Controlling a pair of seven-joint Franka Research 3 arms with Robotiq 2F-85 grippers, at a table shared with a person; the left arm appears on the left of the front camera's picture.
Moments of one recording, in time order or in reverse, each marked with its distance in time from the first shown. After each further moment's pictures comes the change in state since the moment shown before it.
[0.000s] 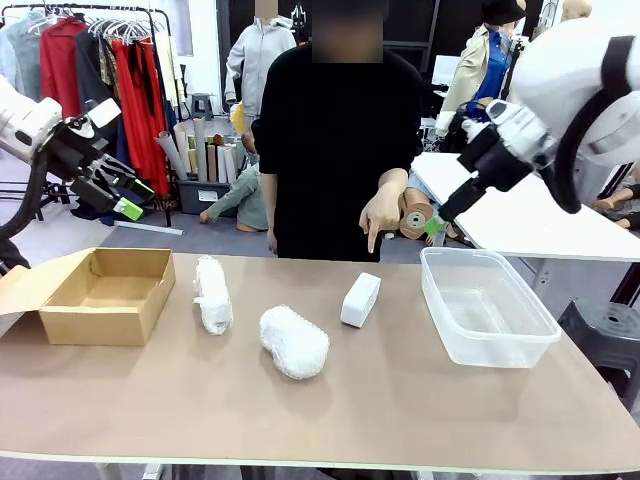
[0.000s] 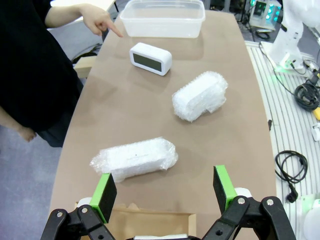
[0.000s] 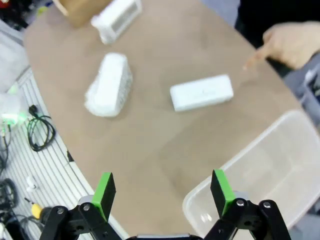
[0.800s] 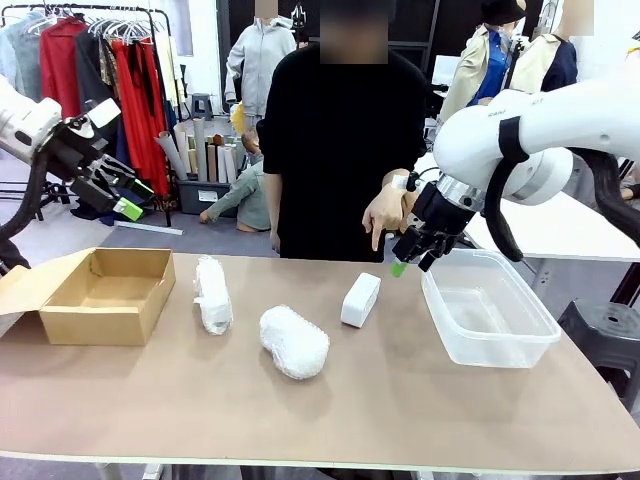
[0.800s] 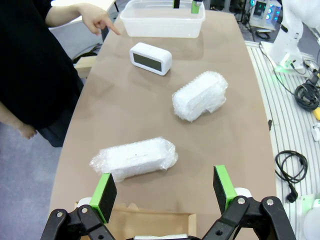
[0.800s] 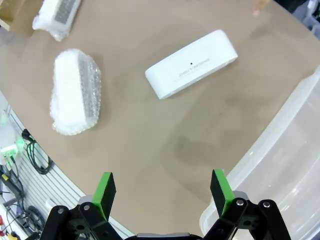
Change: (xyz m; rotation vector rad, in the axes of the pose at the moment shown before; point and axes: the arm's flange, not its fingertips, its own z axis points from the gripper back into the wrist) left arm 0.000 0.000 0.000 0.000 0.000 0.001; right arm 0.011 -0.030 -0.102 0.001 0.168 -0.286
